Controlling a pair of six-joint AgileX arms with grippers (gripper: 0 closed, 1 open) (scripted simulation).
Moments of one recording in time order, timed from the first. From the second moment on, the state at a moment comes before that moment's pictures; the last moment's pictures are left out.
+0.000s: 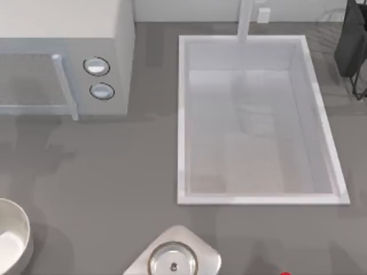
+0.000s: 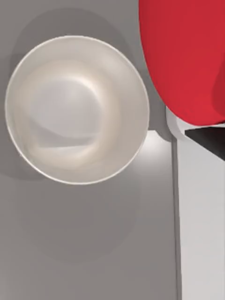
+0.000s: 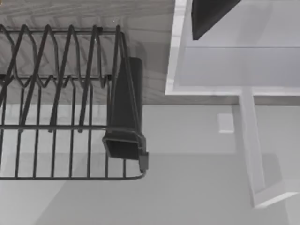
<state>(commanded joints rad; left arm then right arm) 0.02 1.40 1.64 -1.76 -0.01 0.09 0.00 0.00 0.00 0.00 0.00 0.00</state>
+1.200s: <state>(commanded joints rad) -0.43 2.34 2.41 -1.64 0.00 -0.40 0.00 0.00 0.00 0.00 0.00 0.00</state>
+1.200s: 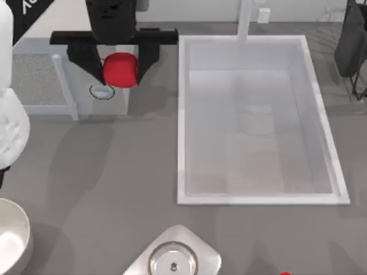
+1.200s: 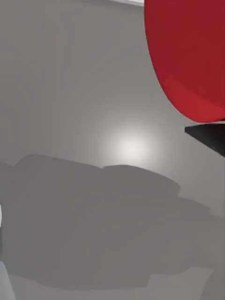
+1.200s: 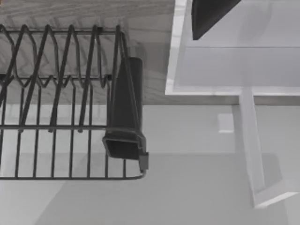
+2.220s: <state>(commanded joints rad) -0.43 2.29 1.89 -1.17 0.00 -0.40 0.00 0.00 0.00 0.00 0.00 0.00</state>
